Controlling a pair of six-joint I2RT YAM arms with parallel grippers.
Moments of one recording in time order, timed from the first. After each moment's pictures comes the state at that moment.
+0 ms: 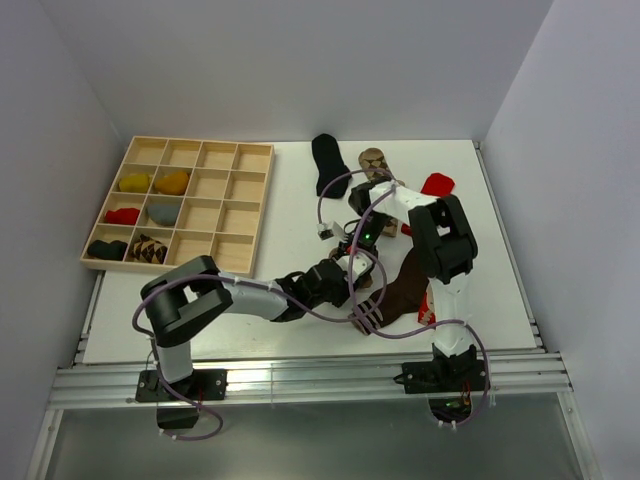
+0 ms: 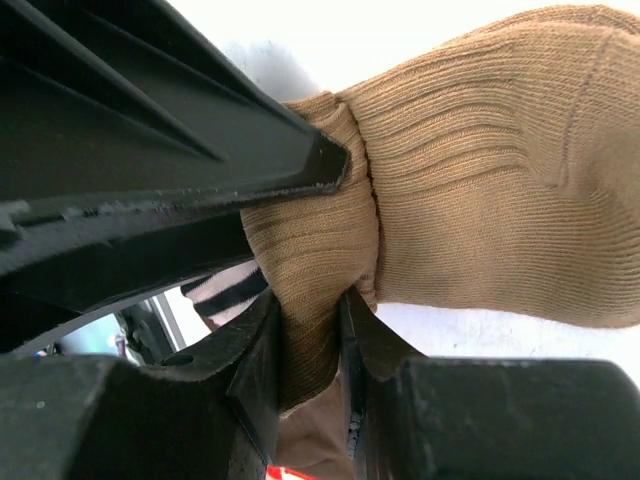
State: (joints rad) left arm -1.10 1.82 0.84 0.45 -0.22 -0.01; right arm 0.41 2.13 1.51 -1.27 -0.61 -0.94
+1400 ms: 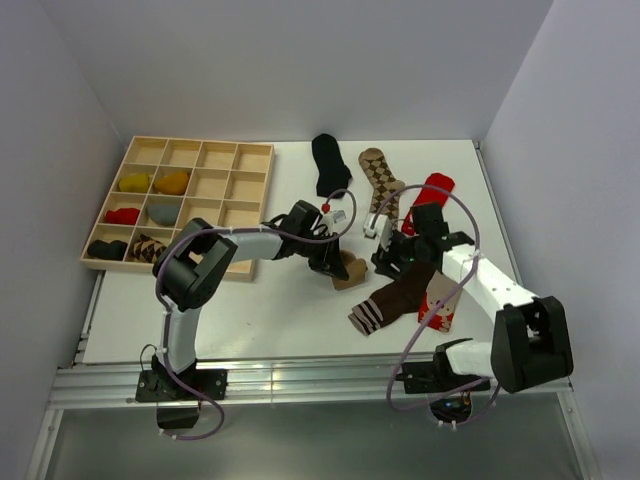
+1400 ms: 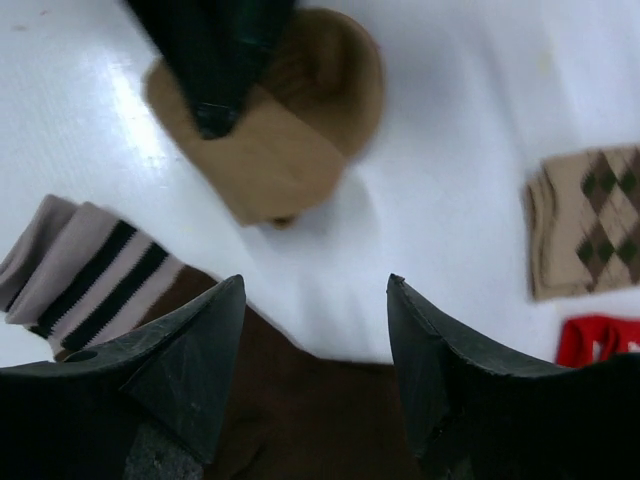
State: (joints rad) left arm -0.71 2.02 1.19 0.01 0.68 -0.53; right arm 0.21 1.28 0.76 -0.47 -0.59 -0.82
